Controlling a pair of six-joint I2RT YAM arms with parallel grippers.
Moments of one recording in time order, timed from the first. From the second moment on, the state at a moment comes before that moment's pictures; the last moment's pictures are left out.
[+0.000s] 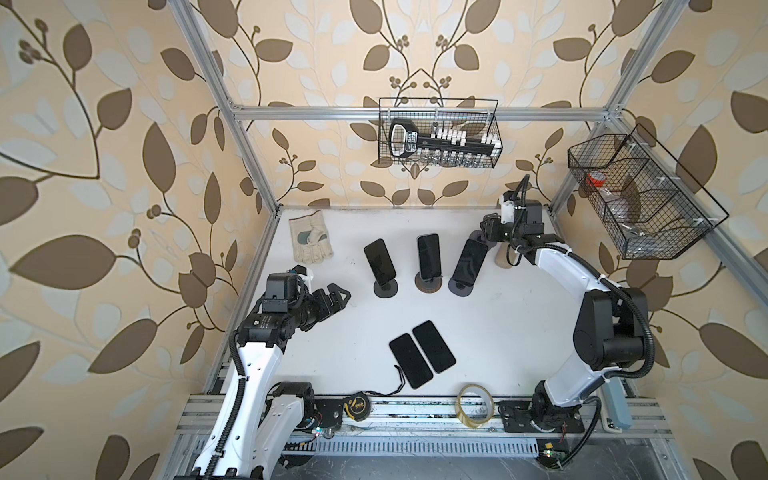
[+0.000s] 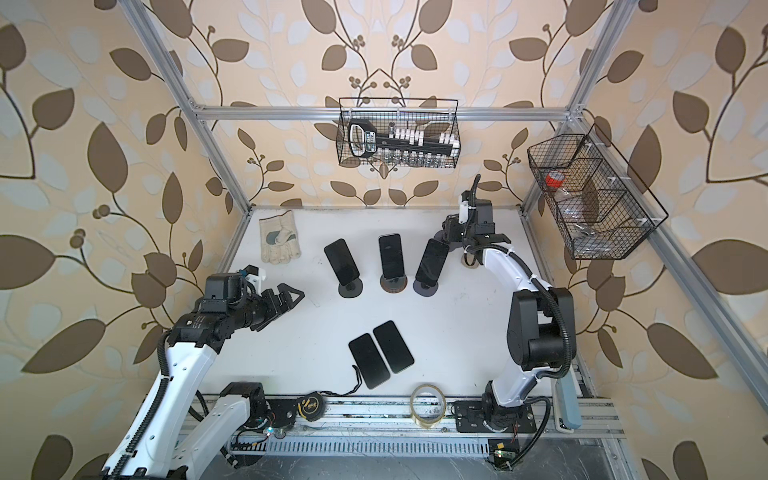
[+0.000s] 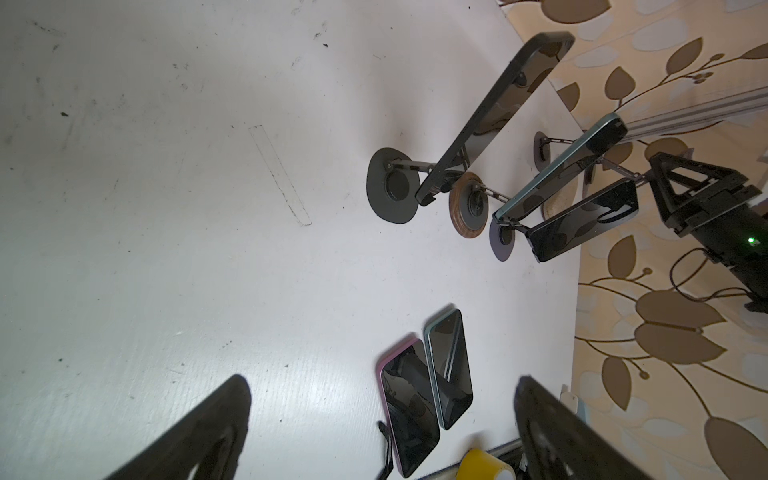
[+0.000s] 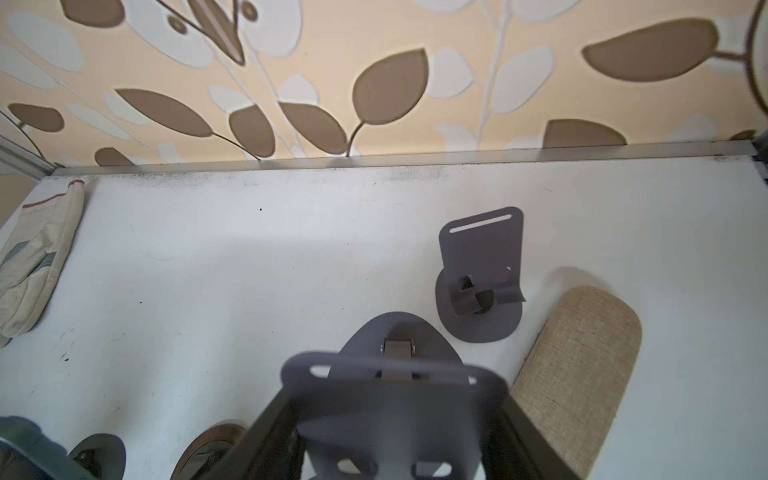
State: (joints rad) left arm 0.02 0.79 0.77 -0.81 0.46 -0.57; right arm 0.07 1.72 1.31 -0.19 -0.10 0.15
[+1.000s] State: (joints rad) left arm 0.02 0.83 0.77 -0.81 0.43 -0.58; right arm 0.12 2.12 1.72 -0.35 -0.10 -0.07
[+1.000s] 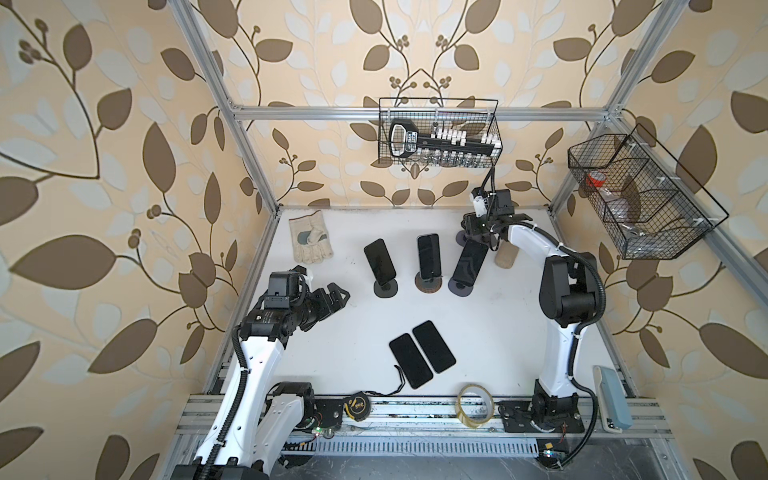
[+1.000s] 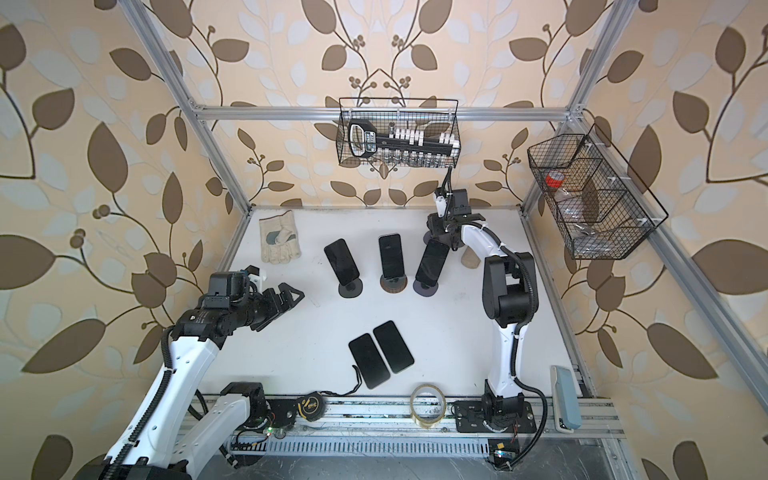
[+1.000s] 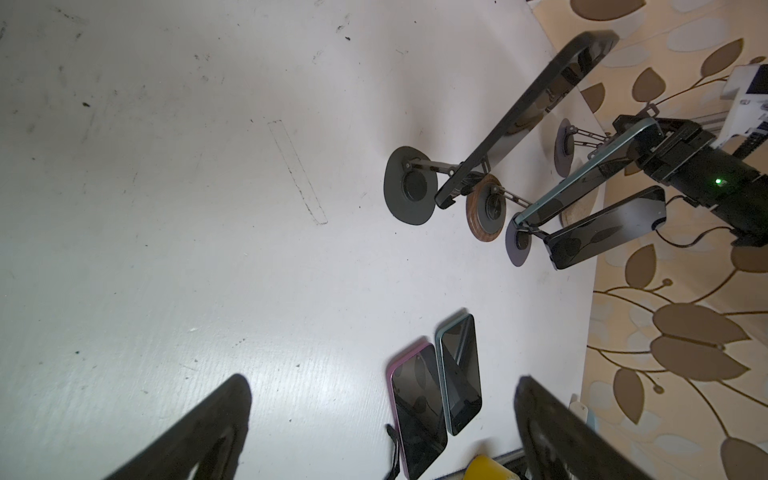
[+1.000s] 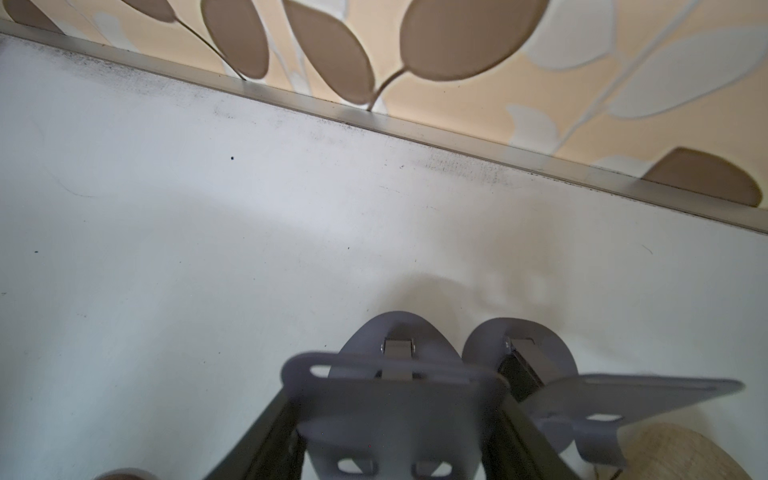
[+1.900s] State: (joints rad) left arm 0.02 0.85 0.77 -0.81 0.43 -0.58; right arm 0.13 2.16 1.69 -0.33 -0.06 -0.05
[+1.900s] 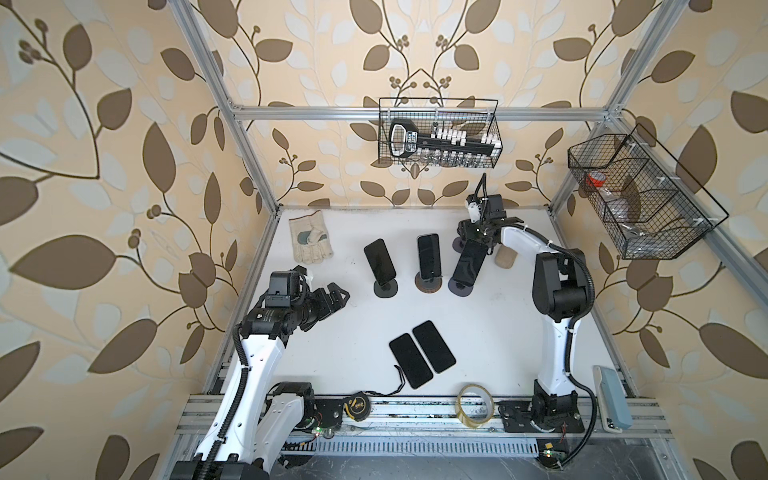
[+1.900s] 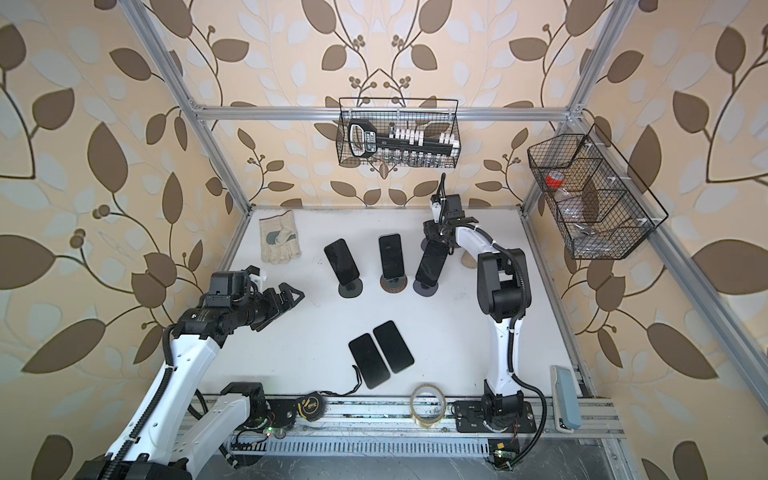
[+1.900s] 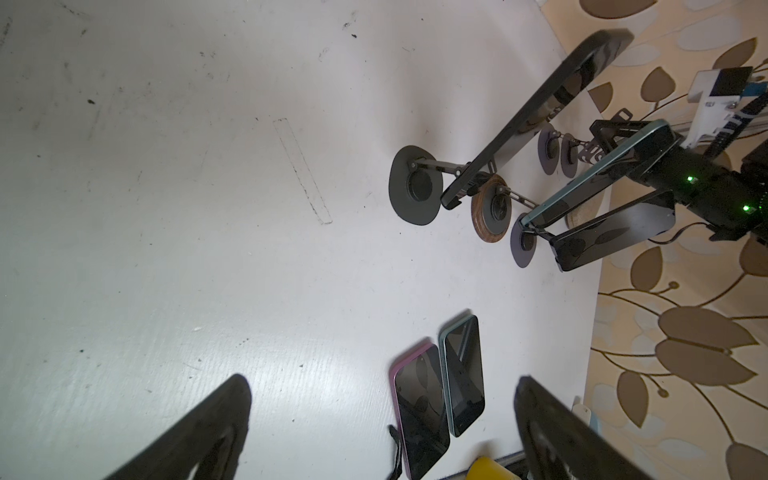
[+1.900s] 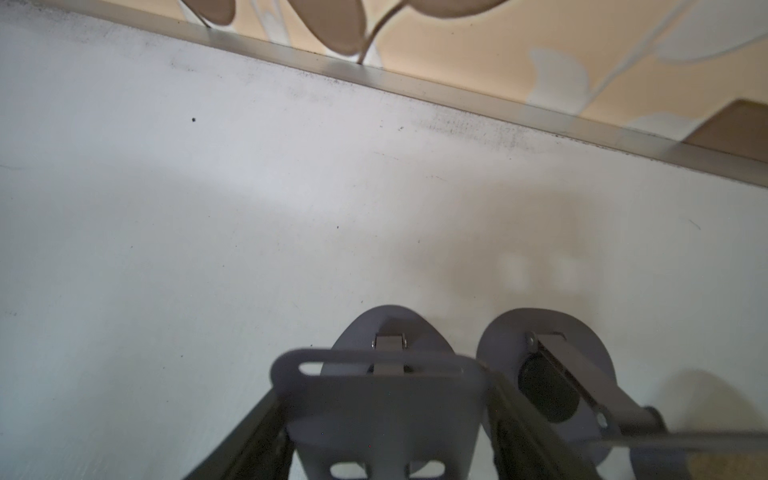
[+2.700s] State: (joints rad) left arm 0.02 0.88 0.77 -0.82 0.41 -0.58; right arm 0.06 1.86 1.49 -0.24 -0.06 0.22
